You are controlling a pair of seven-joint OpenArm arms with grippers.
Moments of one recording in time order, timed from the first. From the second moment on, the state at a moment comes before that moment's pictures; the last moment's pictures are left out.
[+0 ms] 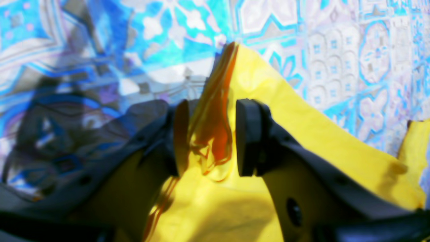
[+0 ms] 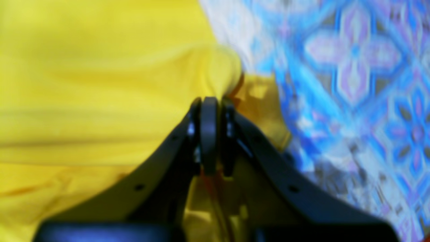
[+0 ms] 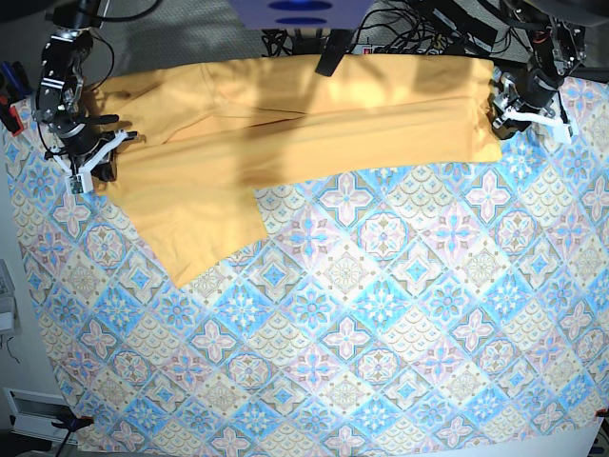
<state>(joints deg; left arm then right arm) 30.9 -12.9 -32.9 90.5 -51.9 -6.9 40.4 -16.9 18.5 22.7 75.7 8.0 30.0 -19.0</state>
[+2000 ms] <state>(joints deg) 28.0 -12.4 -32.5 90.5 -52.1 -7.0 42.0 16.2 17.1 6.4 39.3 8.1 27.4 -10.9</state>
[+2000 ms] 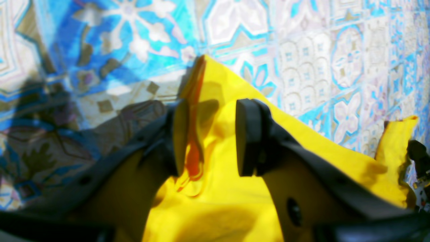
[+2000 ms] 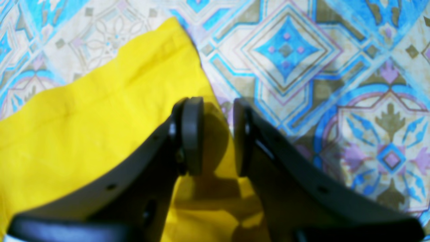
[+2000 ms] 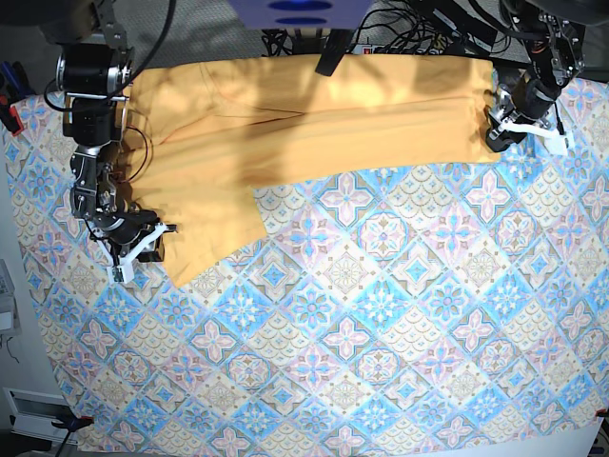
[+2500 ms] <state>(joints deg) 27.5 -12.5 -32.5 90.5 -52.0 -7.0 42.0 14.1 17.7 1.8 43.5 9.0 27.0 -13.5</state>
